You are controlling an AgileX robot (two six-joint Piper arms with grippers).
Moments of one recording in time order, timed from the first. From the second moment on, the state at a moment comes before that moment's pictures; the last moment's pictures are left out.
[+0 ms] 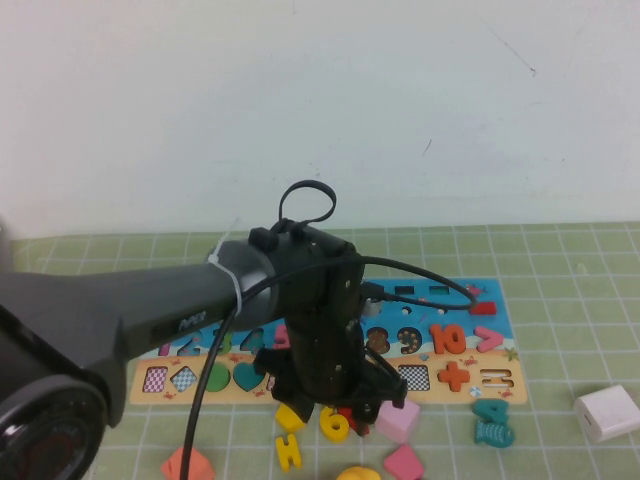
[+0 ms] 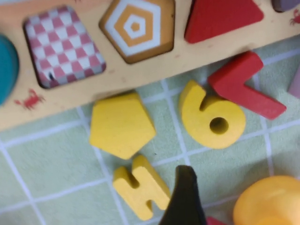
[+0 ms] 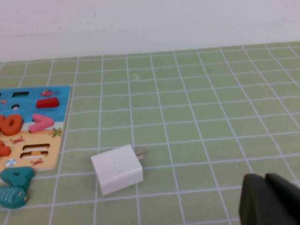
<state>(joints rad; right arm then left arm) -0.07 -0.01 0.02 -0.10 0.41 0.12 -0.65 2.08 -1.46 -0.09 0.94 -0.31</state>
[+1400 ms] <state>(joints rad) -0.07 -0.01 0.02 -0.10 0.41 0.12 -0.65 2.20 -1.47 -0.06 0.83 -0.68</state>
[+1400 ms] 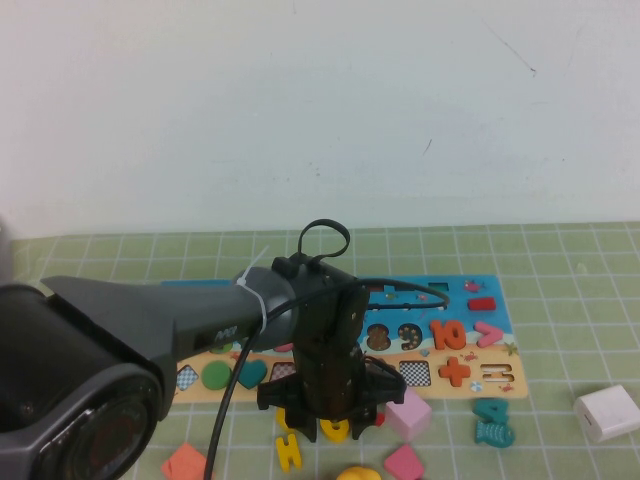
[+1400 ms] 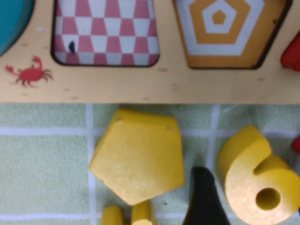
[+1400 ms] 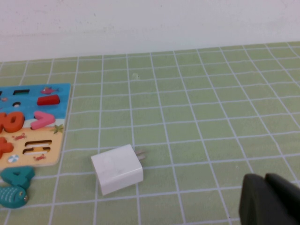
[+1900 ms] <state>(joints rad) -0.07 -0.01 0.02 -0.10 0.41 0.12 -0.65 2.20 -1.47 -0.05 0.83 -0.66</state>
